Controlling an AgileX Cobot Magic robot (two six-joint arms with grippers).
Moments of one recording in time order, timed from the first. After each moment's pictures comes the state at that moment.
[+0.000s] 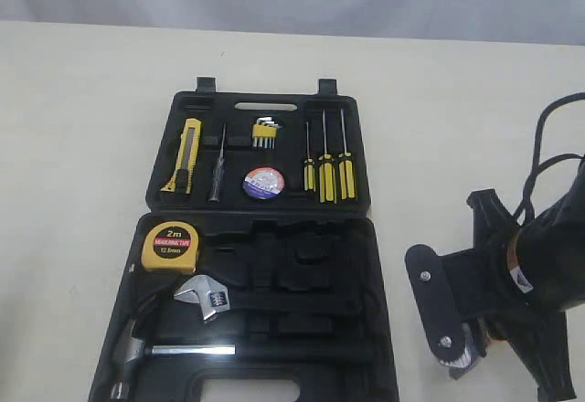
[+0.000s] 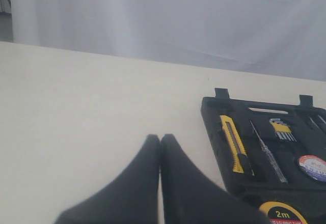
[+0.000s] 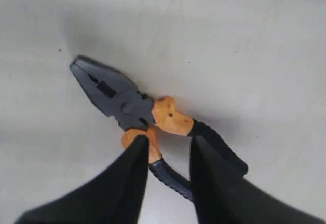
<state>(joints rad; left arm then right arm) -0.10 0.00 0.01 0.02 0.27 -0.18 0.58 1.34 -0.54 -0.35 0.72 -0.79</state>
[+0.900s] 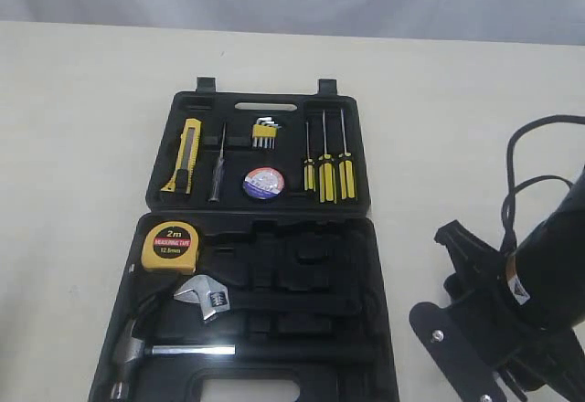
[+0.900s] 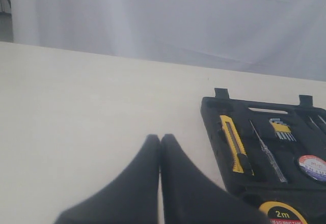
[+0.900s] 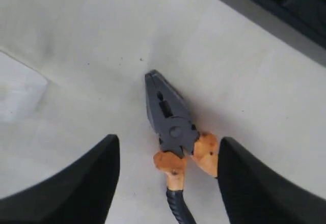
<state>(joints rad) -0.10 0.00 0.01 0.02 0.27 -0.18 0.58 1.34 -0.54 -0.17 0.78 -1.27</state>
